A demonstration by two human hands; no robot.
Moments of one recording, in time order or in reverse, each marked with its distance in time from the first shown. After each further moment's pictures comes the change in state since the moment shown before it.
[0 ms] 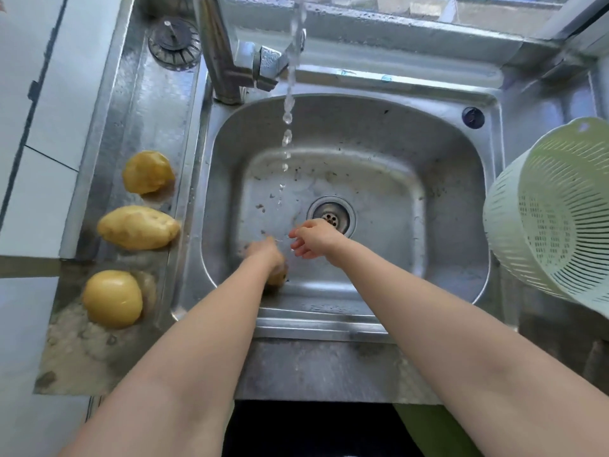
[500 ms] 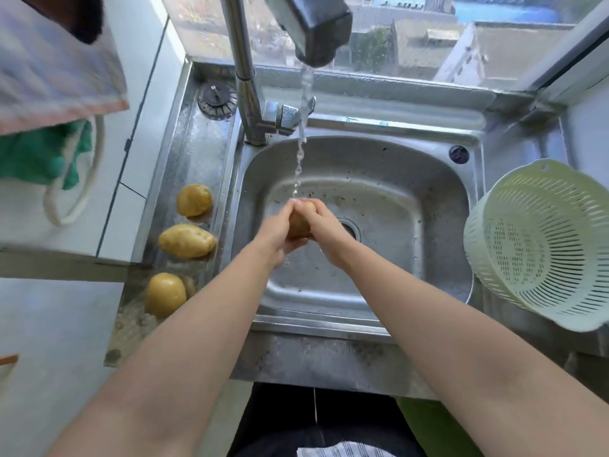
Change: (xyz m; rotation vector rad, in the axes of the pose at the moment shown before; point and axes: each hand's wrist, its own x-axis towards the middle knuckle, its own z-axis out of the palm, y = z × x) left_hand -0.094 0.030 -0.080 -1.467 -0.002 0.131; right_hand -0.067 -0.055 -0.002 0.298 0.028 -0.350
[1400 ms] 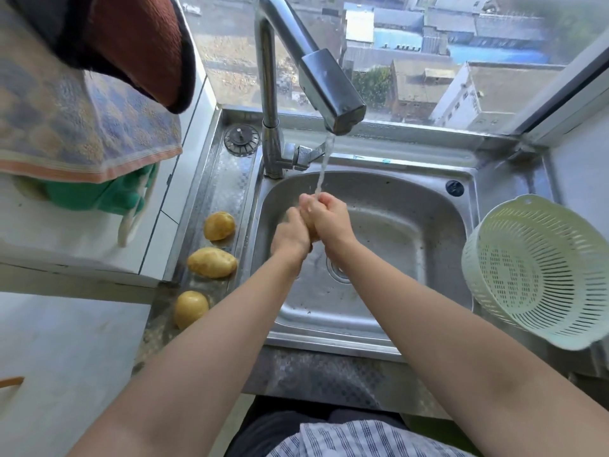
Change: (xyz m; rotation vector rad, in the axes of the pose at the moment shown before) left_hand -0.043 0.040 0.014 0.283 0.243 0.157; right_hand -0.016 -0.070 0.024 0.070 0.213 -0.235
